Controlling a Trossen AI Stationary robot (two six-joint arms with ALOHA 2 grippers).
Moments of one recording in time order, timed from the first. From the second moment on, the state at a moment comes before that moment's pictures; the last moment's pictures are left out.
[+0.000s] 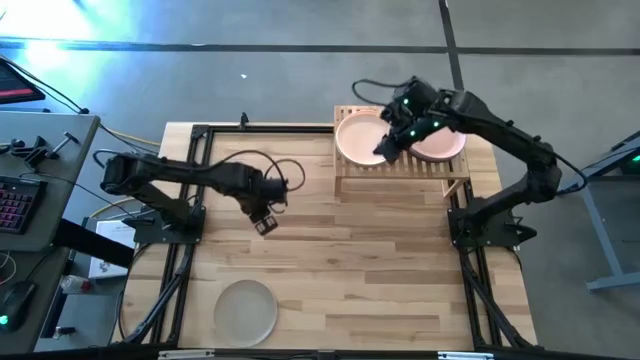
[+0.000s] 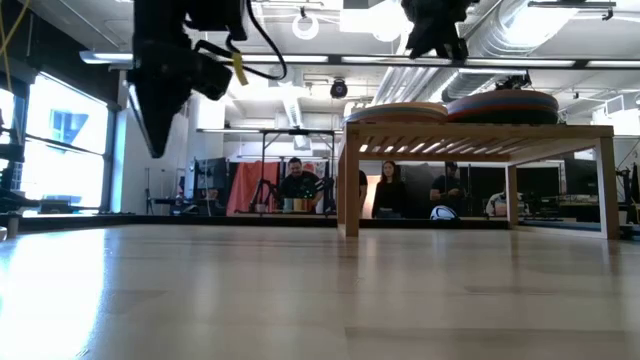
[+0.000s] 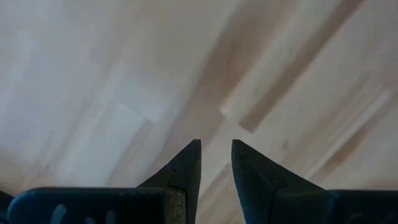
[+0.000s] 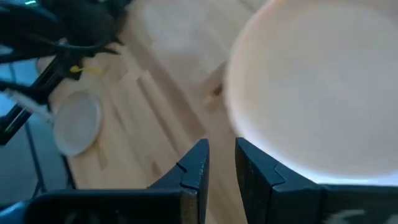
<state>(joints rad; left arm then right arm) 0.05 1.47 1.09 -1.11 -0.04 -0.55 -0.52 1.41 1.59 -1.13 -0.34 0.29</state>
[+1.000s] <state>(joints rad) -0.59 1.47 1.06 -1.02 -0.04 -0.70 0.08 1.41 1.59 -1.08 0.09 0.83</state>
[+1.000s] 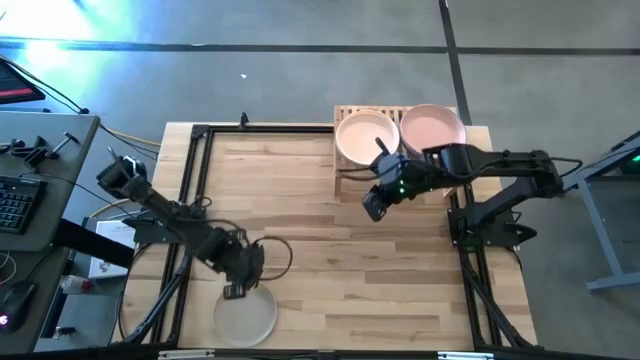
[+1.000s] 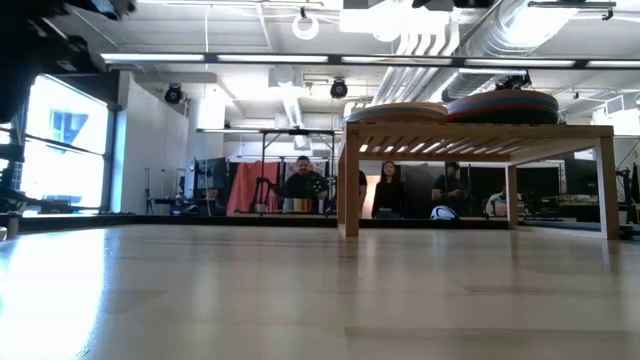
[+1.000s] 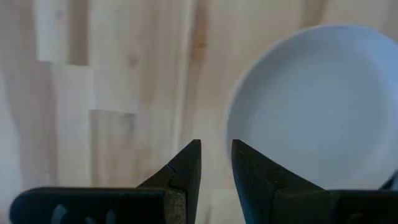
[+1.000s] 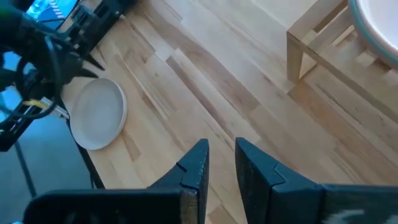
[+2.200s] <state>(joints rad) -0.75 1.77 1.06 -0.93 -0.11 -0.89 0.26 1.41 1.59 -1.08 0.26 0.90</state>
